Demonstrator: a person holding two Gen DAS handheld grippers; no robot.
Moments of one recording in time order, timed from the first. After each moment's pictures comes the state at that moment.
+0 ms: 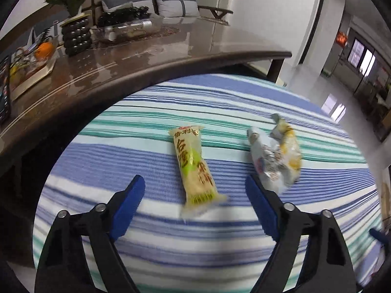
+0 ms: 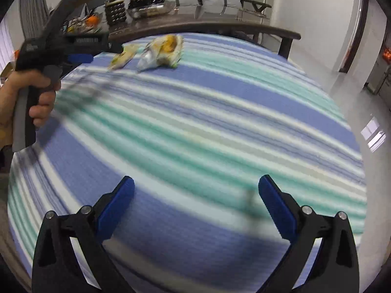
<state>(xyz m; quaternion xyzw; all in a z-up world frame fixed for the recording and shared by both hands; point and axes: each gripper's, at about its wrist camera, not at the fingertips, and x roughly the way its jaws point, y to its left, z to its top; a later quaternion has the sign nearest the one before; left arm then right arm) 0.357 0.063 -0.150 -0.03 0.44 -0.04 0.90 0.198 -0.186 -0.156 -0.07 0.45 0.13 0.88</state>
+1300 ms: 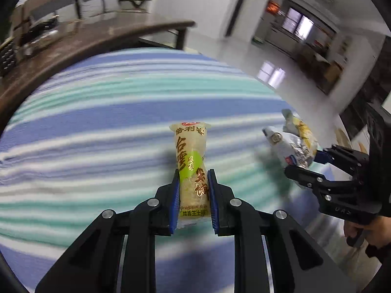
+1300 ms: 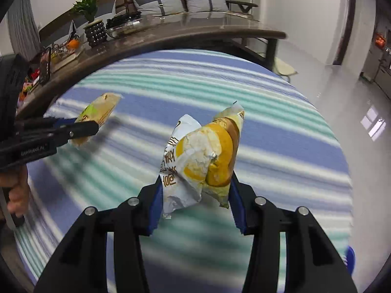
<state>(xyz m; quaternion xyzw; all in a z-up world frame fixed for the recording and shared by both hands) 0.236 -0.073 -0.149 0.01 0.46 -0.25 0.85 0.212 -0.233 -0.141 -0.04 0.45 0.12 0.88</state>
